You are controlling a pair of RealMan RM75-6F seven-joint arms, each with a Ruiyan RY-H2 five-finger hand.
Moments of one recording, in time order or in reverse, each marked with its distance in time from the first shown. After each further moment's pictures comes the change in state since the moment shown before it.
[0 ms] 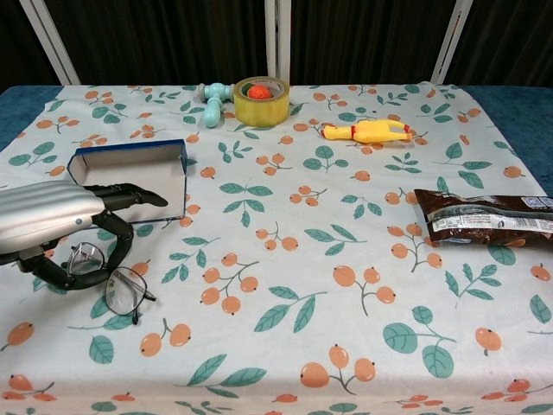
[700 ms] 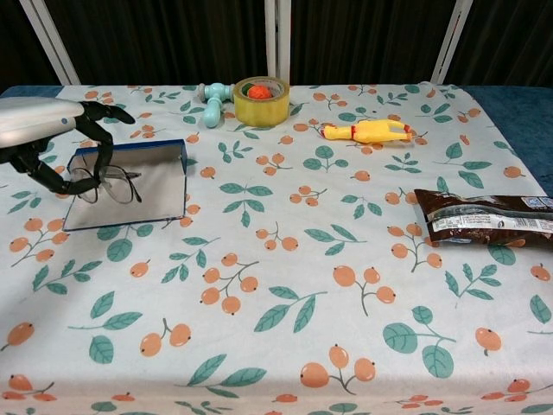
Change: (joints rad) left arm -0.073 0.099 -0.198 -0.145 -0.427 -0.098 0.214; right arm 0.001 -0.012 -0.002 0.014 0.001 -0.005 0.008
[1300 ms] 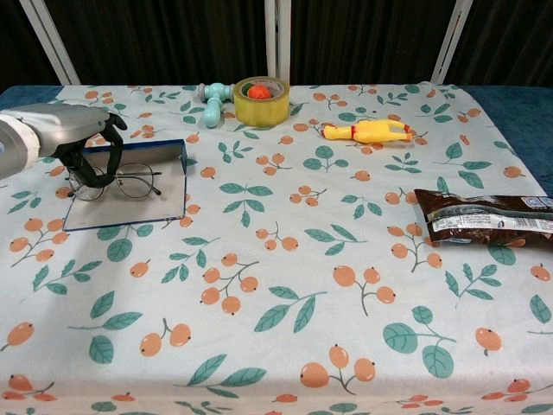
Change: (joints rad) left arm -0.158 -0.184 -0.100 0.014 -0.631 0.093 0.511; right arm -0.009 0.006 0.008 0.041 0.025 -0.007 0.056
